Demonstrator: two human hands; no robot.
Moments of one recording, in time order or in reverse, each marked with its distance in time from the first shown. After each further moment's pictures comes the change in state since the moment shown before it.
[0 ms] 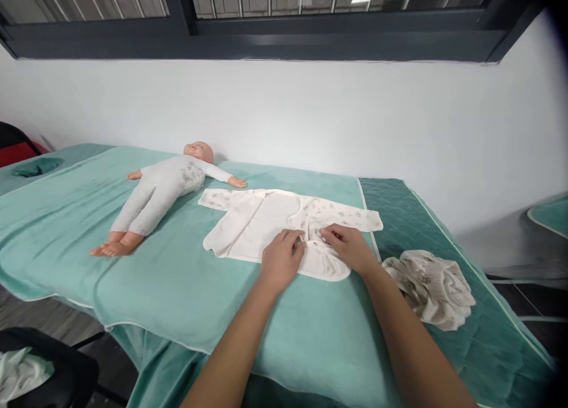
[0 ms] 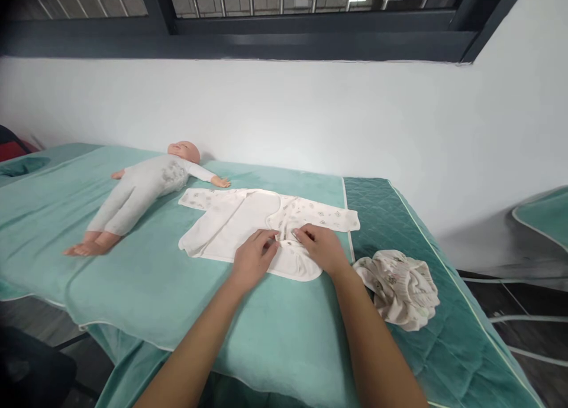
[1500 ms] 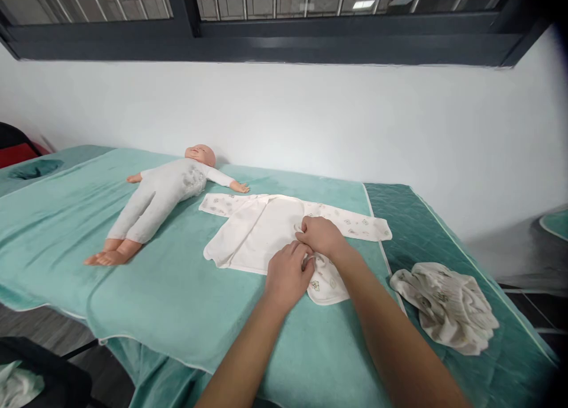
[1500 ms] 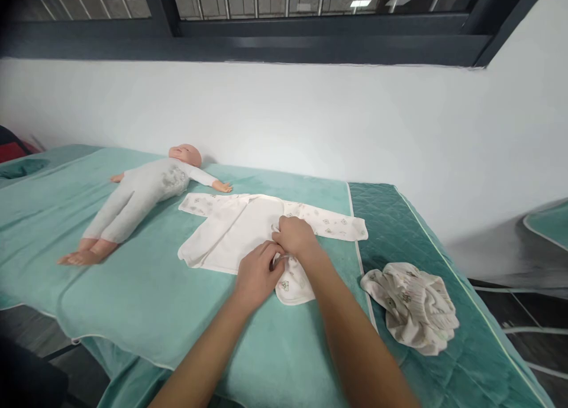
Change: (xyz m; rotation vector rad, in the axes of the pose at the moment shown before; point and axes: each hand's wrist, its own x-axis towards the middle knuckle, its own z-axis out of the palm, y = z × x) left_hand -0.003 0.000 0.003 0.080 0.008 0.116; right_hand 0.072 -0.048 0.047 -0.214 -0.154 0.196
